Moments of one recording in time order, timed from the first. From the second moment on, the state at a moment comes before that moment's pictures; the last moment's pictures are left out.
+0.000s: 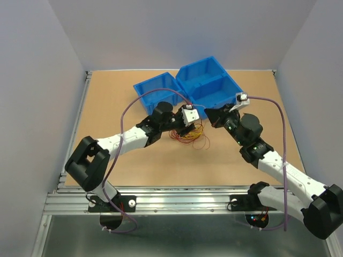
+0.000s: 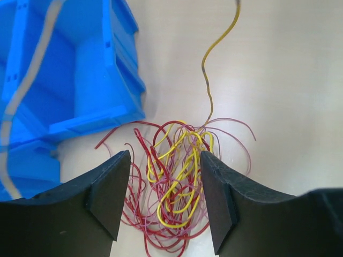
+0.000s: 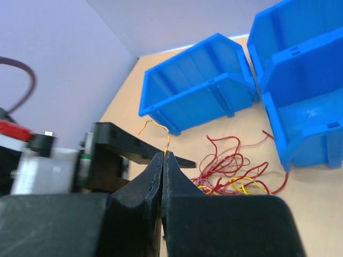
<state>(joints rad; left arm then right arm) -0.74 1.53 0.95 0.25 0.41 0.42 0.55 0.98 0.64 0.35 0.04 0.54</state>
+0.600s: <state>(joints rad) -0.75 1.61 0.79 0.59 0.48 0.39 0.55 0.93 0.55 0.43 0.09 0.62</state>
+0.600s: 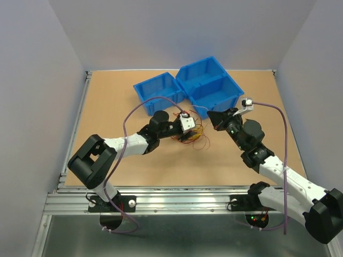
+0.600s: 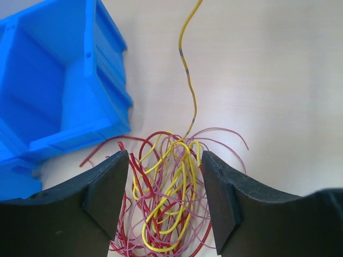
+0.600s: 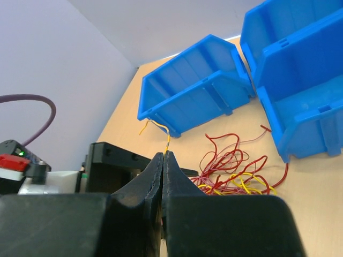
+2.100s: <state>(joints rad) -0.85 1.41 0.55 0.84 0.36 0.49 0.55 0.79 0.46 0.48 0.14 0.60</state>
